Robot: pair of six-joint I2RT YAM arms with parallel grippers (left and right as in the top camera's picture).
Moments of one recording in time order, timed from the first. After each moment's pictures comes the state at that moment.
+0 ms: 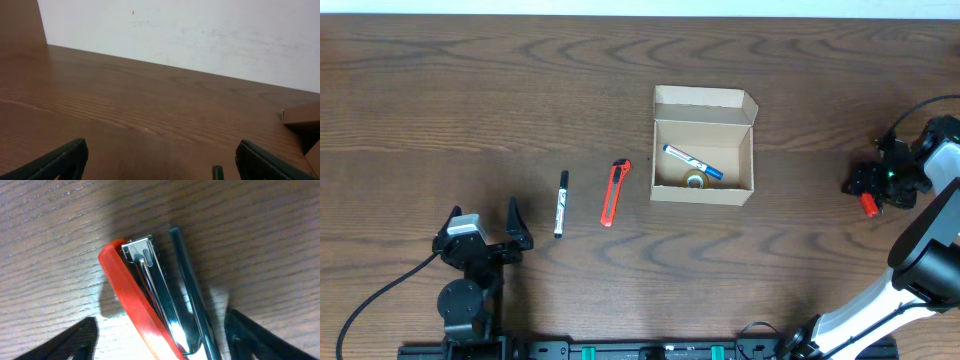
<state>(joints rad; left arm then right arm) 0.06 0.01 0.02 -0.12 -0.03 -0.14 -0.59 2.00 1.32 -0.81 -0.13 -0.33</state>
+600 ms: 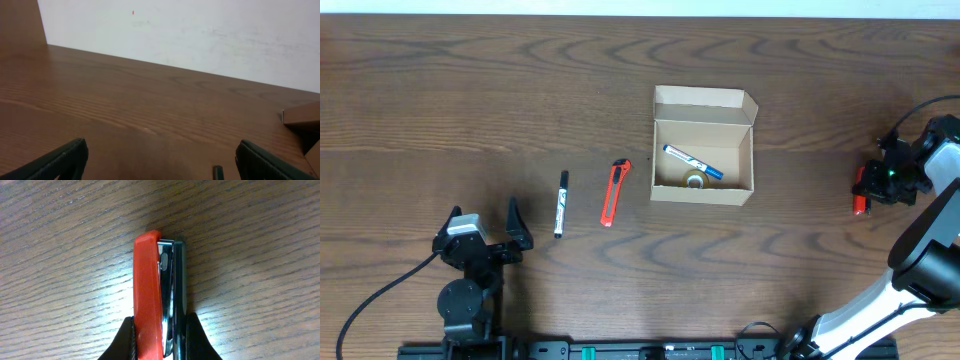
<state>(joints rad) 0.06 0.01 0.02 -0.12 -0.03 -0.14 -0.59 2.00 1.32 -0.81 -0.14 -0.29</state>
